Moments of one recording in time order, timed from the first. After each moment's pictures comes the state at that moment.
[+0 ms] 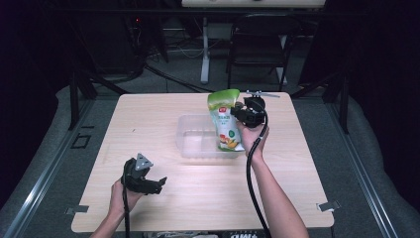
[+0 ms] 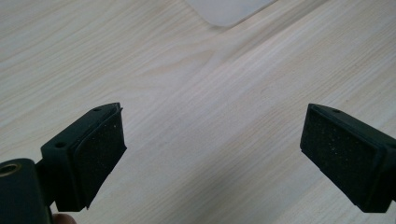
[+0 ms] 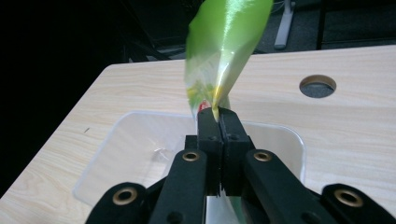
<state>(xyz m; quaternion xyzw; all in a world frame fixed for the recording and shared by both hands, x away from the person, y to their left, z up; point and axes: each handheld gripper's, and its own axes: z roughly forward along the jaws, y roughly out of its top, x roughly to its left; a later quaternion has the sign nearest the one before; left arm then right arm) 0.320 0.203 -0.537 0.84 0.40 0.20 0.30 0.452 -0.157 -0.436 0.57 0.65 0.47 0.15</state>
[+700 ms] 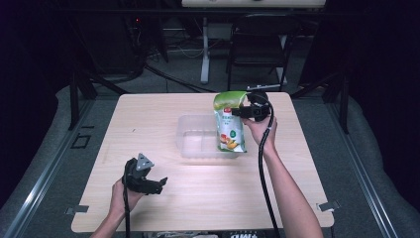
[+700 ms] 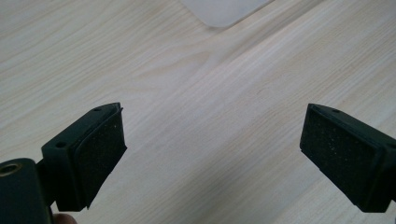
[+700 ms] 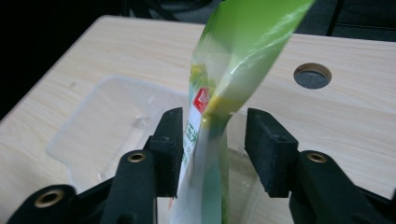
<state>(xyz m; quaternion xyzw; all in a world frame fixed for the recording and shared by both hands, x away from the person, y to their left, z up) 0.321 0.201 -0.537 0.84 0.40 0.20 0.30 0.480 -0.175 -0.431 0.53 0.73 0.41 0.12</state>
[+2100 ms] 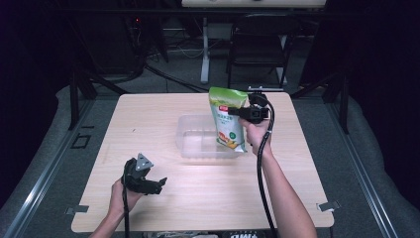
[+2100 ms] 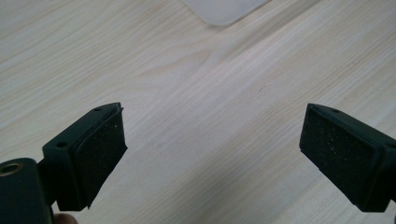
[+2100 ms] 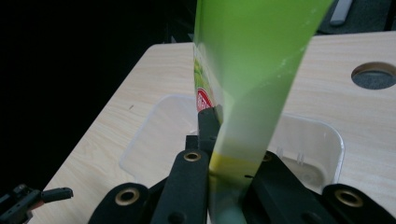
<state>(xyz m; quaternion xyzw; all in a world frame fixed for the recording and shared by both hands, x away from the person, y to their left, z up) 0.321 0.203 -0.537 0.84 0.40 0.20 0.30 0.462 -0.169 -0.425 0.53 0.69 0.49 0.05</state>
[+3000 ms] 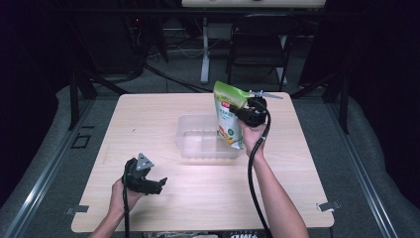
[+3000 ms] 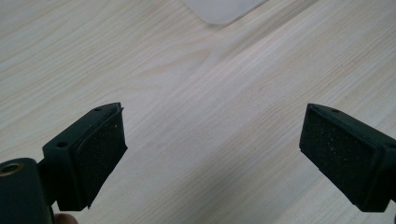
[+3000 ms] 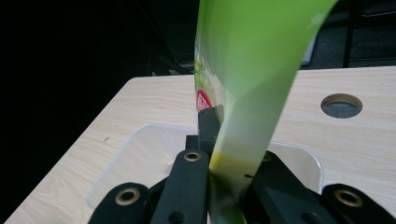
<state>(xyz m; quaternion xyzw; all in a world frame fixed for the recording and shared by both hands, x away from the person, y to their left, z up) 0.322 0.202 -0.537 0.85 0.39 0.19 0.30 0.459 -0.163 -0.443 0.54 0.65 0.52 0.14</state>
